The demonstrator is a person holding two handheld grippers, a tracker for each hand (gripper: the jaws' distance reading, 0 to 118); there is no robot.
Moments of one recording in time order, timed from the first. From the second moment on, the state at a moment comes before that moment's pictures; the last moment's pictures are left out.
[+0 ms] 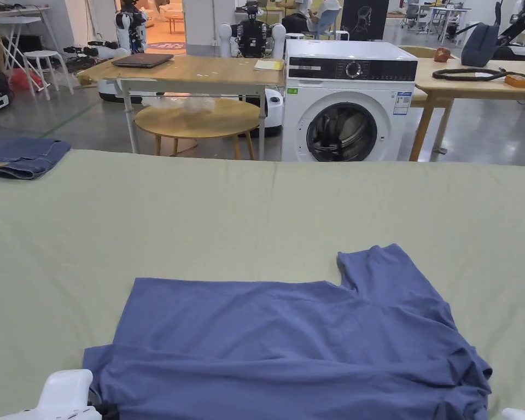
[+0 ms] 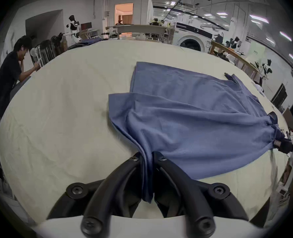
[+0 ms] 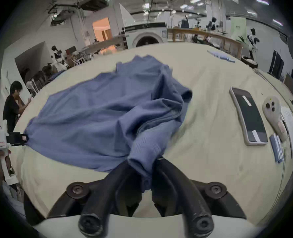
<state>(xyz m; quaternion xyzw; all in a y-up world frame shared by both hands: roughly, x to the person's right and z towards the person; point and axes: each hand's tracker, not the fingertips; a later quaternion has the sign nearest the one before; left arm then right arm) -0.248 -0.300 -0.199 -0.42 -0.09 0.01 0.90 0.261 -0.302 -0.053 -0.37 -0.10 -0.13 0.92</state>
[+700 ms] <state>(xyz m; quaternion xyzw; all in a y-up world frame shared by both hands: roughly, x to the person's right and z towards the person) -0.289 -0.272 -0.091 -0.45 -0.08 0.04 0.89 0.246 -0.272 0.055 -0.37 -0.11 -0.12 0.91</state>
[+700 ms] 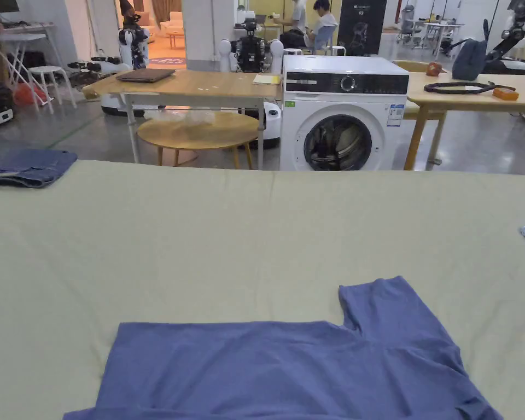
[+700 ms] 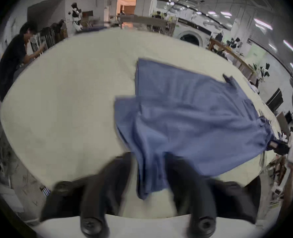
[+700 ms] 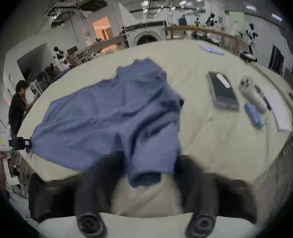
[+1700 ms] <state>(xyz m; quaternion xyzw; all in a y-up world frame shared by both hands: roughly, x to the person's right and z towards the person) -0.226 -0.261 -0.329 -0.46 -0.09 0.09 0.88 0.251 -0.229 -0.105 -0.26 -0.11 -0.12 0.95</state>
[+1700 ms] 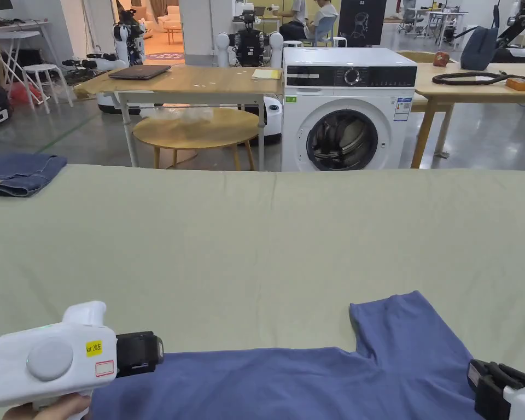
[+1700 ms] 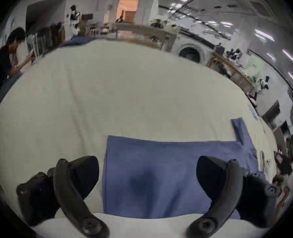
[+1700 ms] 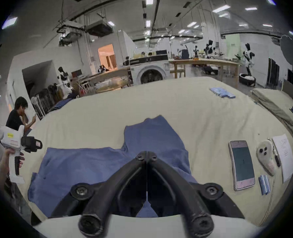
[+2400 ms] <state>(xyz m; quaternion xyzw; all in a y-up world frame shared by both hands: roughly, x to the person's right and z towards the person) -0.209 -0.297 -0.330 -0.47 -0.06 0.00 0.88 0.334 -0.316 -0.249 -0.51 -0.16 -0.19 0.83</state>
